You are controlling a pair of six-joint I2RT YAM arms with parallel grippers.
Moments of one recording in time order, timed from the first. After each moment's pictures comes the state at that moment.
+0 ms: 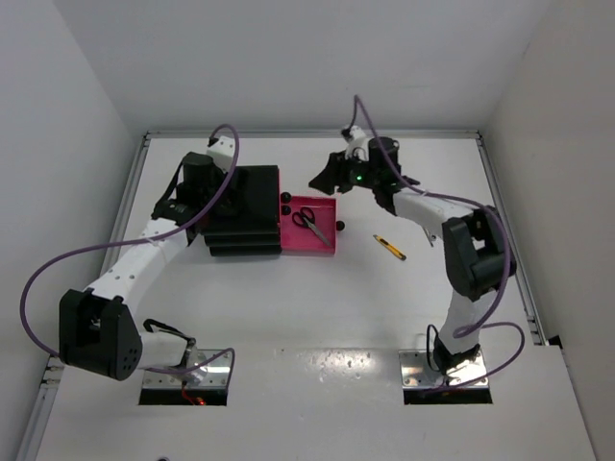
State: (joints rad) left arm -0.24 1.29 1.00 -0.16 -0.15 0.15; right arm 0.39 1.89 1.22 0.28 -0.59 0.28
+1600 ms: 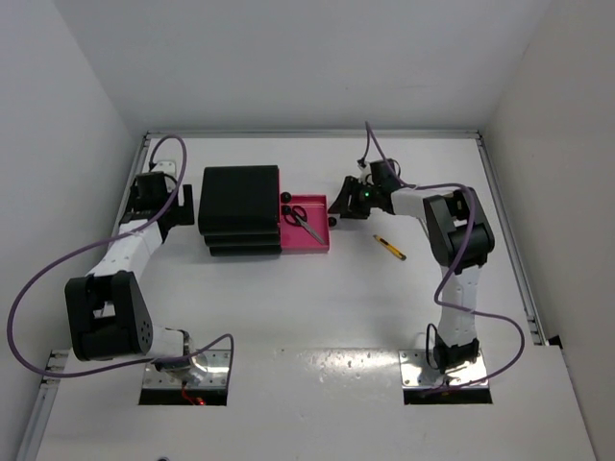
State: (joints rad) left arm 0.16 1.37 0.88 -0.19 -0.19 0.10; right arm 0.26 2.11 1.23 0.04 -0.51 0.51
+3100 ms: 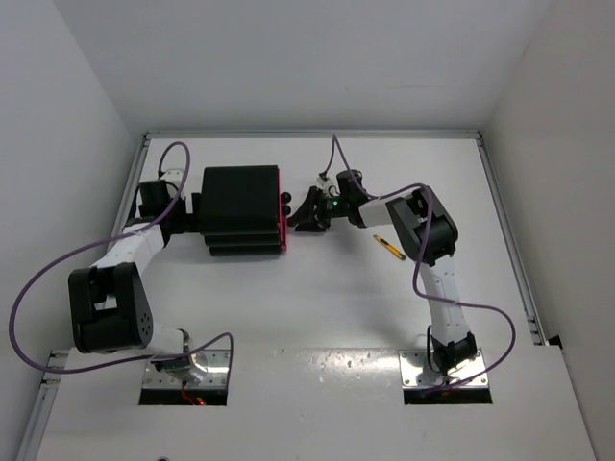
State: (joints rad) left arm 0.16 1.41 0.81 -0.14 0.01 0.10; right arm 0.42 2.33 1.32 0.37 -0.84 0.87
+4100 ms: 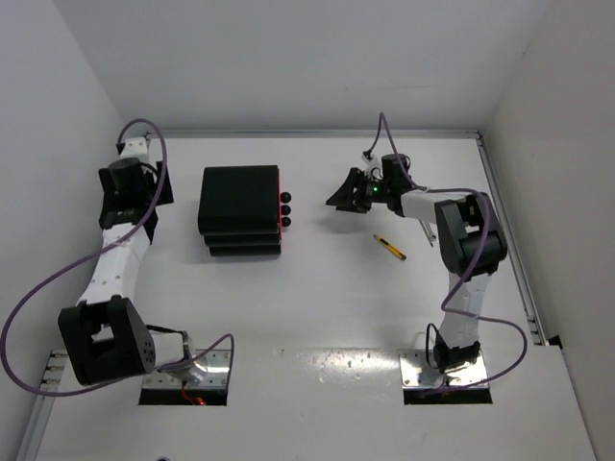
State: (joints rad) left arm 0.21 1.28 0.93 -0.12 -0.26 0.10; right arm 0.24 2.05 1.15 0.21 -0.73 0.63
